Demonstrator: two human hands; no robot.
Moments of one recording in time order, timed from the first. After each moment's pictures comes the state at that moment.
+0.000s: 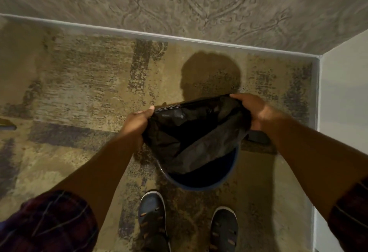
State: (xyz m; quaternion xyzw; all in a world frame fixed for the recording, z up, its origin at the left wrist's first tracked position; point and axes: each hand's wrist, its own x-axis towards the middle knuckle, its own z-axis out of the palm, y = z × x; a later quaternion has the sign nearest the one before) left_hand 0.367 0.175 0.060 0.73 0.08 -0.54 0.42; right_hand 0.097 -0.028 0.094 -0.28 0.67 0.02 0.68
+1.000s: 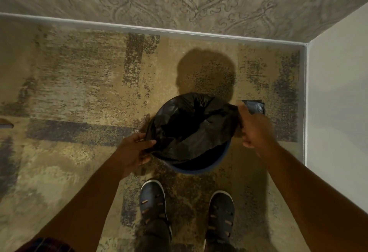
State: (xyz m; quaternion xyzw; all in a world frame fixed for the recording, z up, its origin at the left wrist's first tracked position) left_hand 0.340 0.283 0.062 0.67 0.07 -0.65 0.36; right_hand 0.033 0.068 0.106 -0.42 0.78 -0.03 0.46
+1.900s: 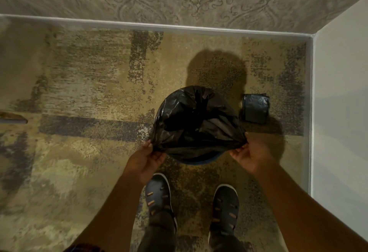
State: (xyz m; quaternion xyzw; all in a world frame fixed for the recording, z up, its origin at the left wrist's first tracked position) left_hand 0.281 0.314 0.069 0.52 0.31 -0.57 0.55; right_hand -0.003 0.146 0.069 0.05 0.68 -0.22 0.70
